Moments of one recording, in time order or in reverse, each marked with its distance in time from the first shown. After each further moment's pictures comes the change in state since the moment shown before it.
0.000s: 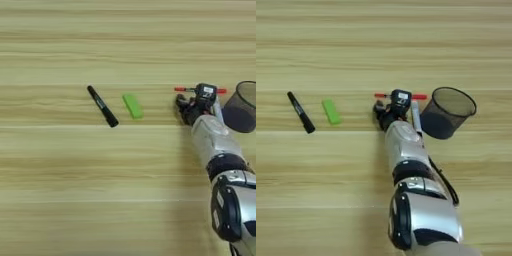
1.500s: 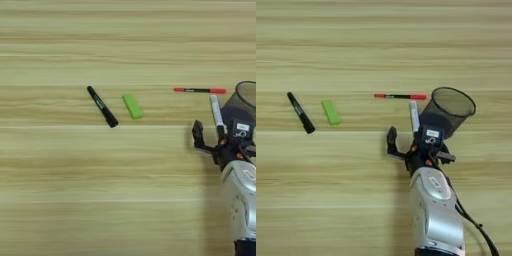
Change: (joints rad) arm 0.593 0.084 -0.040 -0.934 -0.034 0.282 -0.069
